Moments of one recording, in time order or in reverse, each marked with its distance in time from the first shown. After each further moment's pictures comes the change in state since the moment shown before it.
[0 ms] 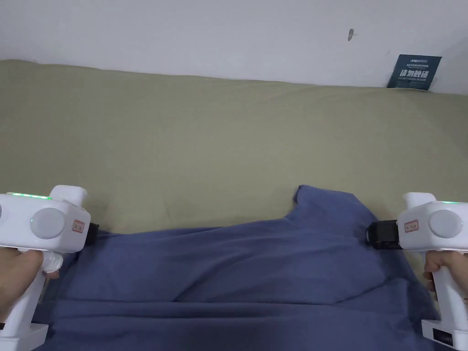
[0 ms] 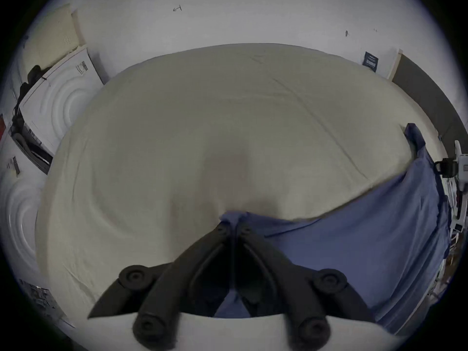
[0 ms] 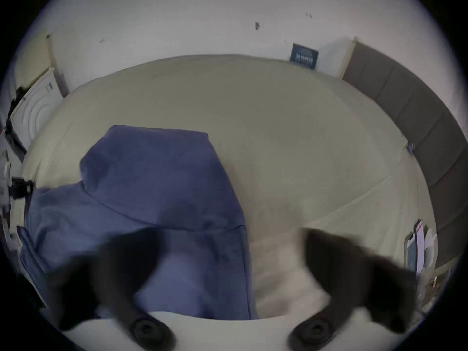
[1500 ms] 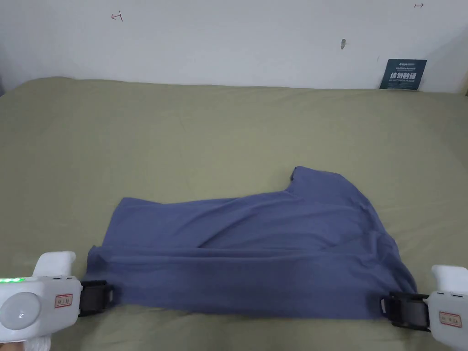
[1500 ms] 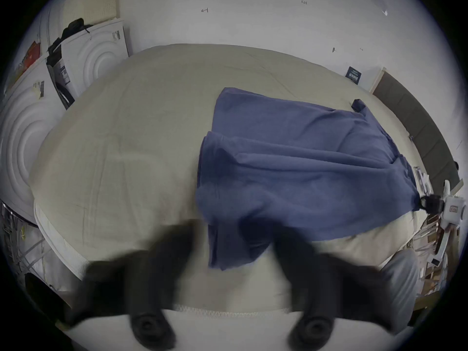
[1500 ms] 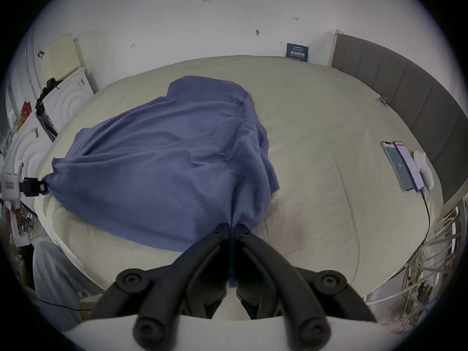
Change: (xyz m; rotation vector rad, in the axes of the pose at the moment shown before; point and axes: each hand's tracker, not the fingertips) left arm -0.015 -0.202 0.154 0.009 -0.098 0.149; right arm 0.004 -0.235 0.172 0.060 0.105 -0.016
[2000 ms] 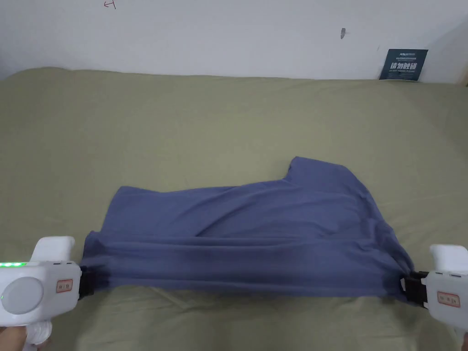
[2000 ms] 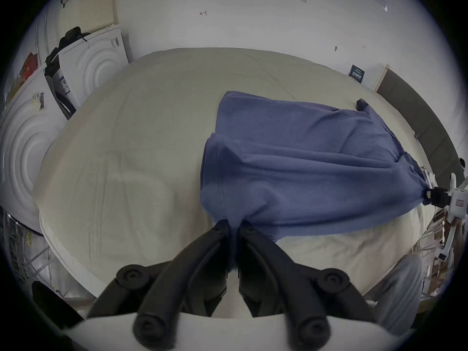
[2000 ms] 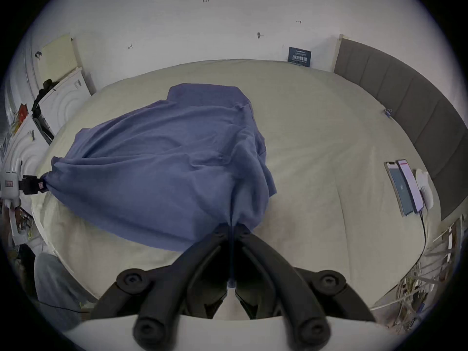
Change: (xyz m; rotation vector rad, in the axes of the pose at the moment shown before) left arm 0.008 0.009 -0.005 0.021 0.038 -0.041; right arm 0.003 0.014 -0.004 0.058 0.003 0.035
